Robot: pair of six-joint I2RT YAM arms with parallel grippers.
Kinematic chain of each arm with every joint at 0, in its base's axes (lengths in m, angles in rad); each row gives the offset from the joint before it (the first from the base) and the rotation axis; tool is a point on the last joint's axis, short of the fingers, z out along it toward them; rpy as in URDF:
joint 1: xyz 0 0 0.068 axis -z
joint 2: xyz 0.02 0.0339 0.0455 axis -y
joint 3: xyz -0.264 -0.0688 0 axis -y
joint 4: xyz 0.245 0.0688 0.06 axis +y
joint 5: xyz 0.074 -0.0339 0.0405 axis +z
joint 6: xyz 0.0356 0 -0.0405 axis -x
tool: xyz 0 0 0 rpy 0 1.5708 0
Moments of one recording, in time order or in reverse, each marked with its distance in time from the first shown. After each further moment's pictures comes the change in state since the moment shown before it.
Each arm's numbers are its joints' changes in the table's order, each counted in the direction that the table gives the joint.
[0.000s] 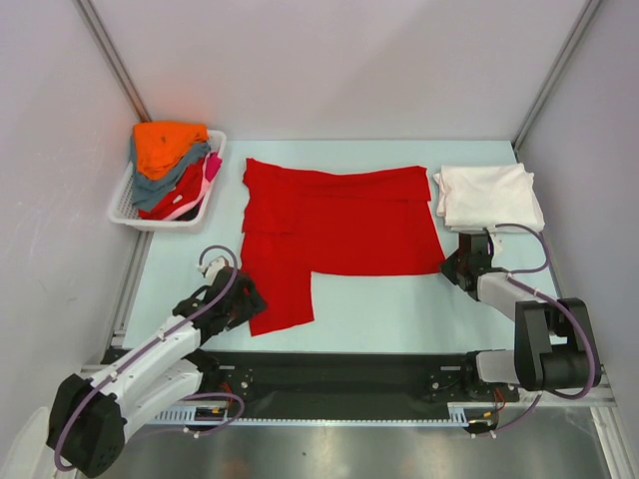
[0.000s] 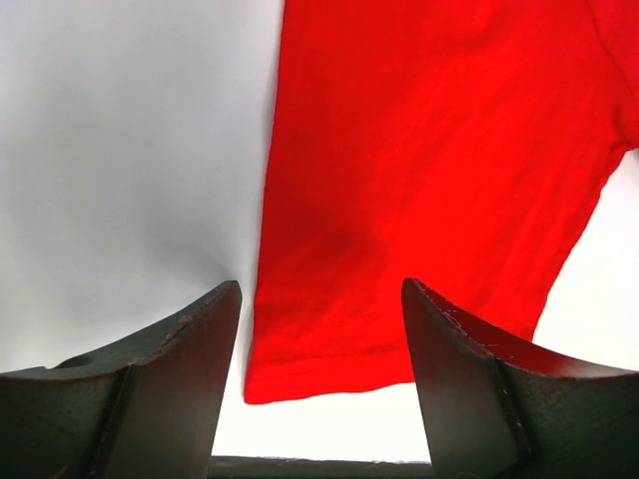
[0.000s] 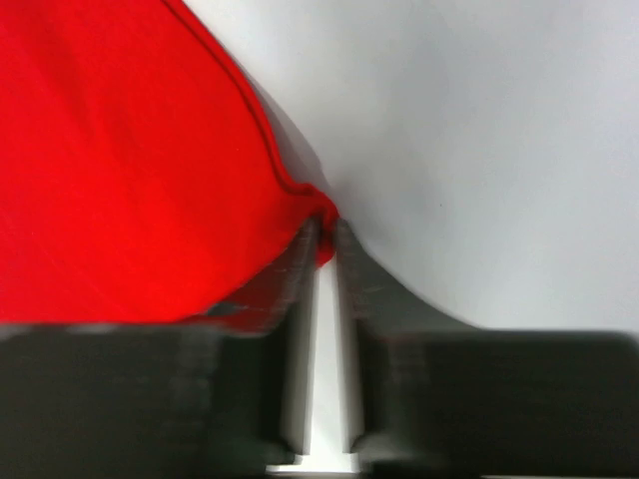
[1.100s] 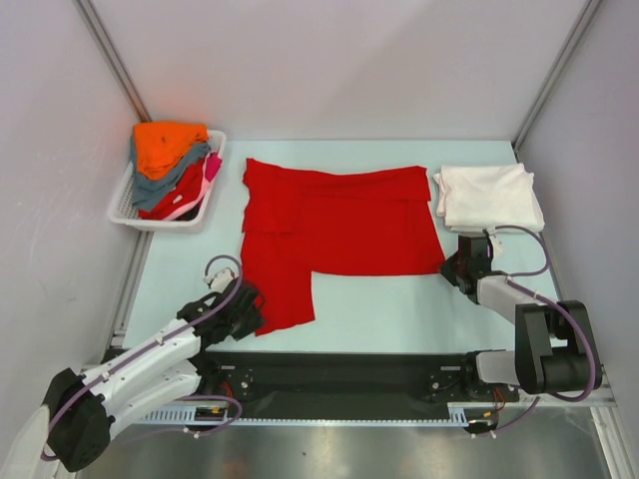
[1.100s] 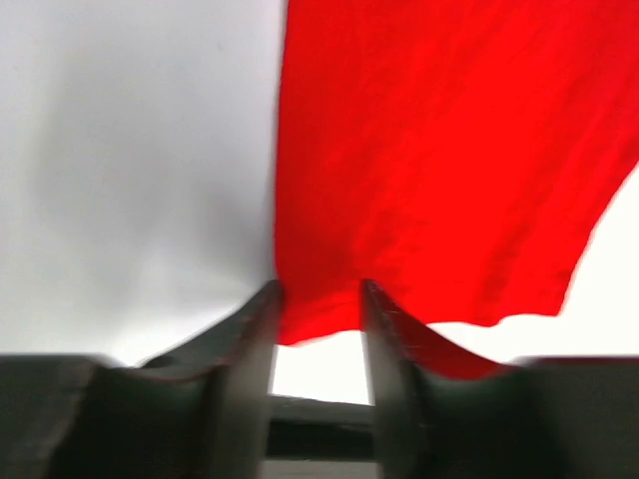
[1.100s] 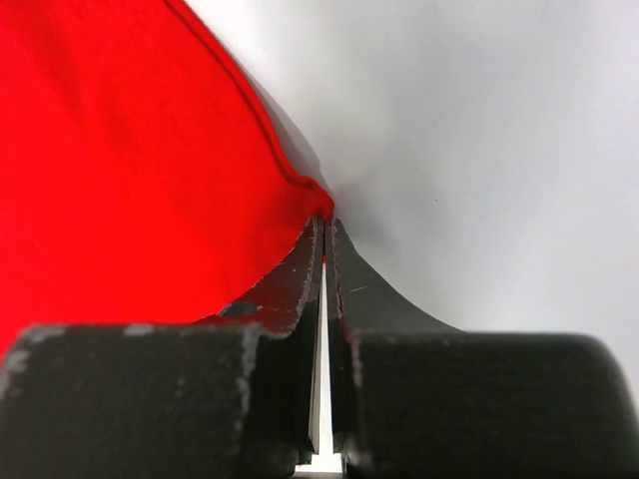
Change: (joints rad) left arm 0.166 0.022 0.005 0.141 0.029 0.158; right arm -0.006 0.011 -0.025 -0.026 -0.010 0.000
